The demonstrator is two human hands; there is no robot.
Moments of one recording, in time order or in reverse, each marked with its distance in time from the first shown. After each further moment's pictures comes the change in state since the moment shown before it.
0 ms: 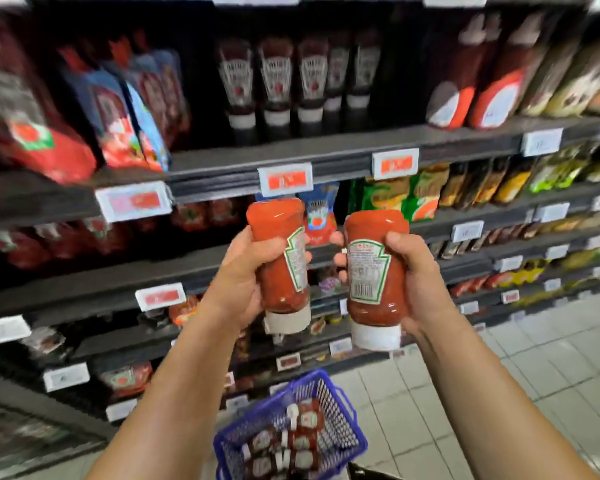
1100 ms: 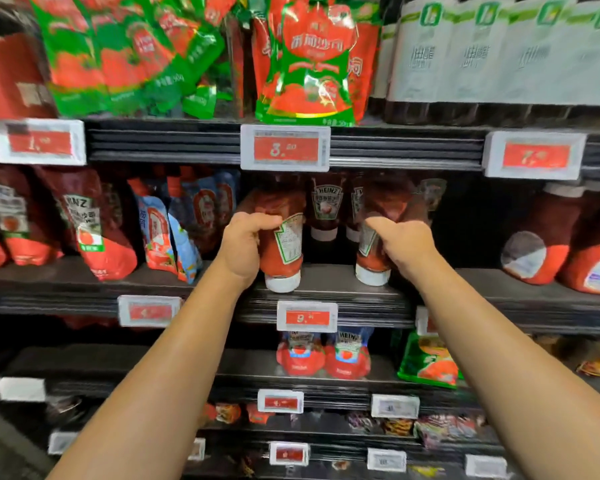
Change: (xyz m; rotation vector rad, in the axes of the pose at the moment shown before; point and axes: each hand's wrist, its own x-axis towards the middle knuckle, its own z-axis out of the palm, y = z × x) left_hand 0.186 0.117 -0.002 0.248 0.263 0.474; right_hand 0.271 -0.124 0.003 -0.795 0.273 -0.235
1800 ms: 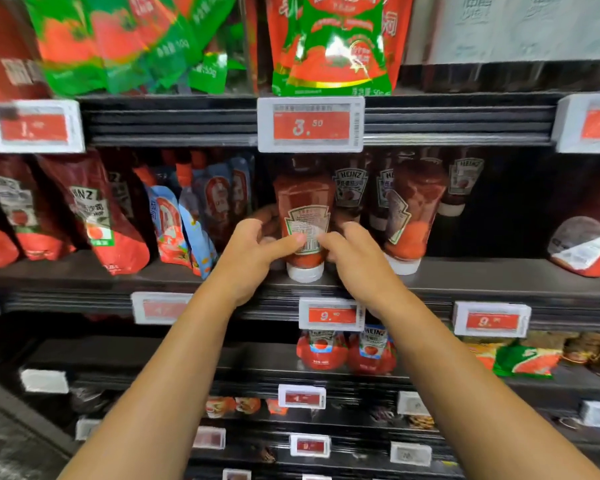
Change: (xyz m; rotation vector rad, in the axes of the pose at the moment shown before) left_hand -0.010 -0.022 -0.046 0.222 -0.140 -0.032; right_hand -0.053 0.014 0.077 -0.156 -0.340 -0.127
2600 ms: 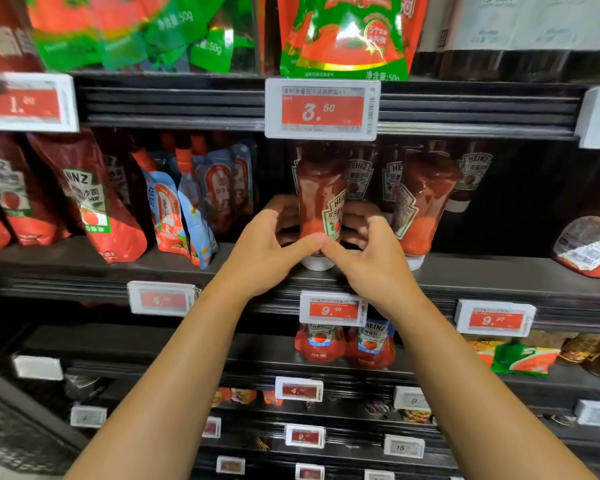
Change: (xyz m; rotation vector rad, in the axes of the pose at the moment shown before) left_hand -0.005 0.011 0.014 0.393 -0.008 0.092; right_hand -0.008 0.011 -0.008 0.069 0.076 -0.082
